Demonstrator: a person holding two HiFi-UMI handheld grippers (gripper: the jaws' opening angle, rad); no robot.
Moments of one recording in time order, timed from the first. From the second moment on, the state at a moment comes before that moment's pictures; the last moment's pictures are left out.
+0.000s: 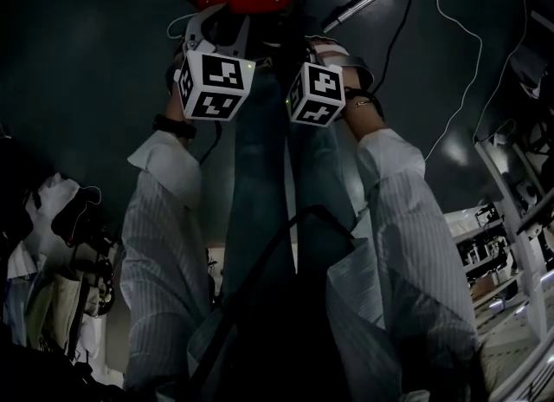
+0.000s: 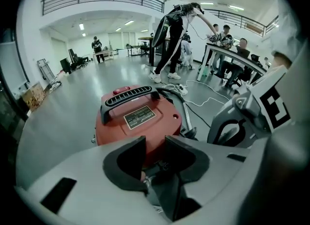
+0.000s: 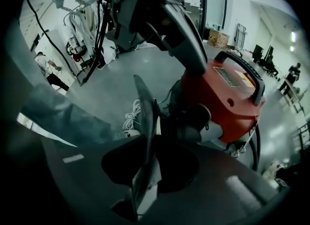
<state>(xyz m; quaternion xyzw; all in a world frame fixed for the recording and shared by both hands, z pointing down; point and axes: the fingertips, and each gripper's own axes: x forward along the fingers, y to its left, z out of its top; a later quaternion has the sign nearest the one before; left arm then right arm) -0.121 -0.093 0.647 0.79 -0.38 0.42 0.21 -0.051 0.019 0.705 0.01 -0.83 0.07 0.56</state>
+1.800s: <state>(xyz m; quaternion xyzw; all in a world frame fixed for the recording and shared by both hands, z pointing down) -0.128 -0.090 0.591 0.77 -0.42 0.39 0.27 -0.042 0.082 0.625 0.01 -0.84 0.25 0.48</state>
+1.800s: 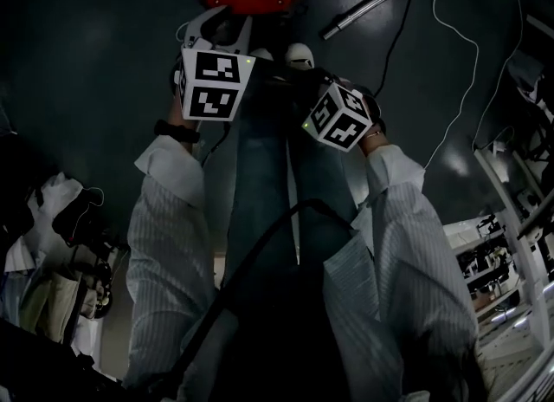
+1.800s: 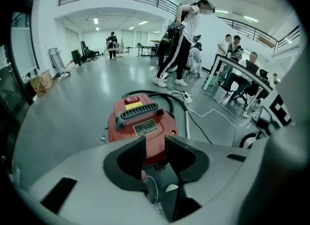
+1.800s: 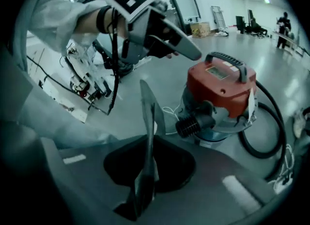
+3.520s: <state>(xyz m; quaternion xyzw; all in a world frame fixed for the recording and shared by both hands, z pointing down) -0.188 -0.046 0.085 0.67 -0.69 0.19 0.19 -0.094 -0.037 0.100 0.17 -0.95 0.18 0.17</state>
